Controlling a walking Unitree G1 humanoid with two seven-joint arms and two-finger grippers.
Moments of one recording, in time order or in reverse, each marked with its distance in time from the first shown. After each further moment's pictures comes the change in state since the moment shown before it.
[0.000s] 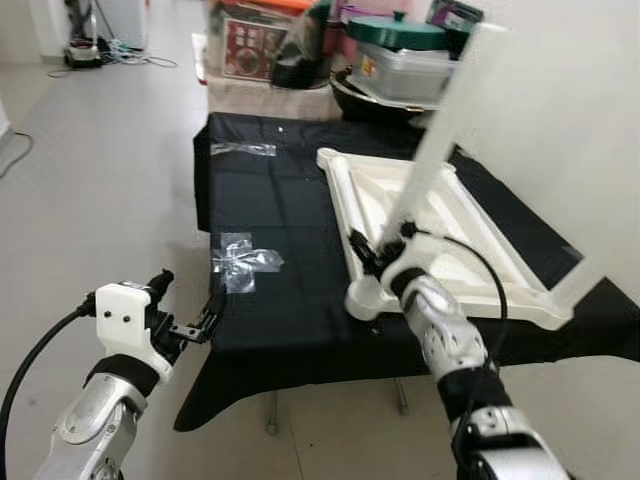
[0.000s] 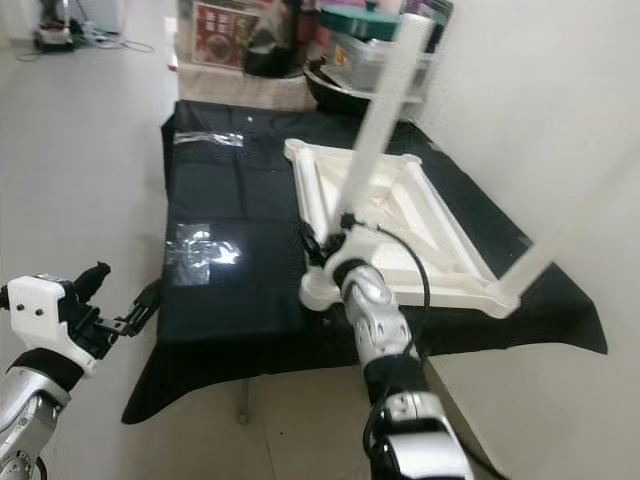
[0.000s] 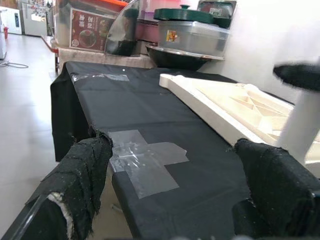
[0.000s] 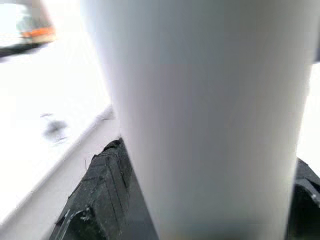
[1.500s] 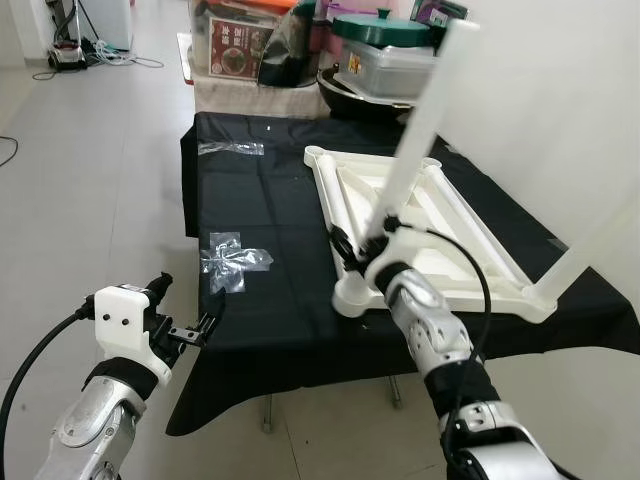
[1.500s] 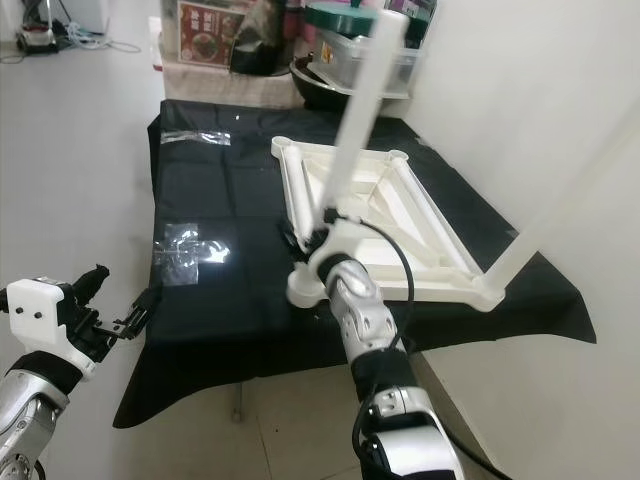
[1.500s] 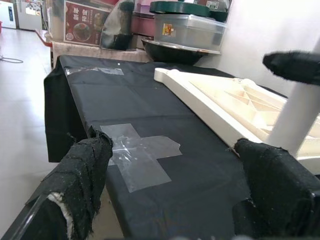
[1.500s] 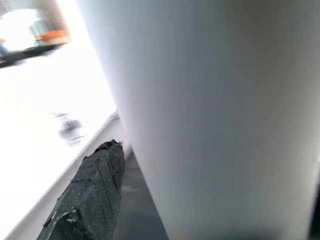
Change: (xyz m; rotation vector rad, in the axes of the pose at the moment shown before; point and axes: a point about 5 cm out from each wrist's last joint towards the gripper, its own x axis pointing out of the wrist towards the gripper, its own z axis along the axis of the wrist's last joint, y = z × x) left arm -0.003 0.000 -0.003 -0.004 0.014 0.004; right arm 0.007 0.024 0.000 0.034 -0.003 0.065
